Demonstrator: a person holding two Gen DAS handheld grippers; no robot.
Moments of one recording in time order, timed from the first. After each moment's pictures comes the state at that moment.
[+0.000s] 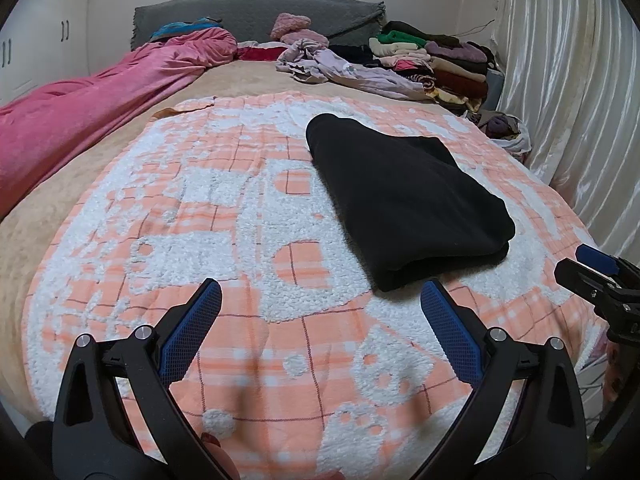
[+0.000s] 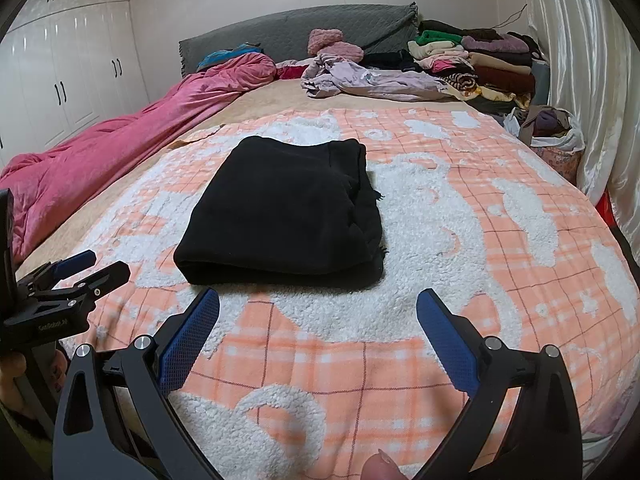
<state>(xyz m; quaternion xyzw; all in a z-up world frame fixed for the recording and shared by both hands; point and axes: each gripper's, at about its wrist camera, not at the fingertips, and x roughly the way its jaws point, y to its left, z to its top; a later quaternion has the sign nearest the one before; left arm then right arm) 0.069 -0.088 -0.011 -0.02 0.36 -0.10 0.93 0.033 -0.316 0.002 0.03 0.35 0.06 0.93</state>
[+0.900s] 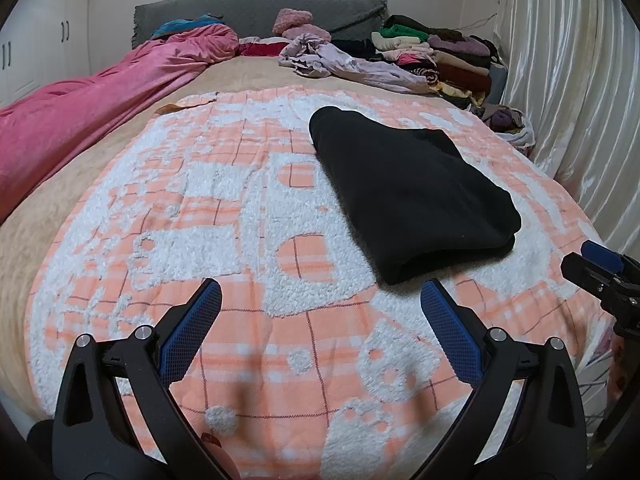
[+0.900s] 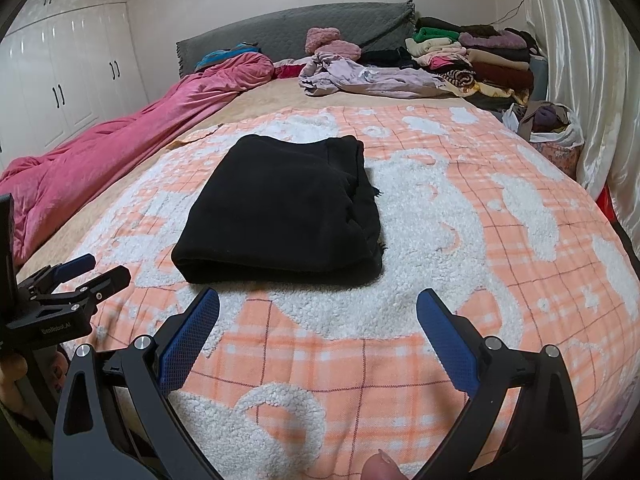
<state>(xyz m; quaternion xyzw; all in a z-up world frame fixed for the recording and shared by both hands) 0.069 -0.085 -0.016 -0.02 0.36 -0.10 0.93 0.033 -0.318 0.001 0.03 0.35 0.06 0.93</state>
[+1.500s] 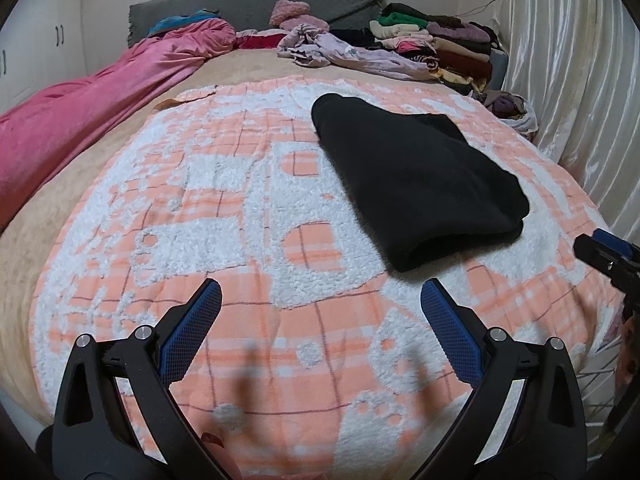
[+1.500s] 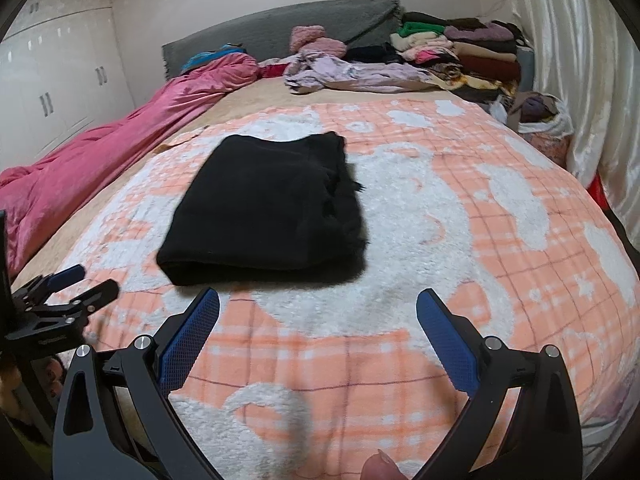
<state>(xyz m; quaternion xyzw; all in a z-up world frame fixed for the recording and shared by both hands) 0.071 -0.082 -0.023 0.01 0.38 -0.09 0.92 0.031 -0.330 -0.008 0.05 0.36 0.03 0.93</state>
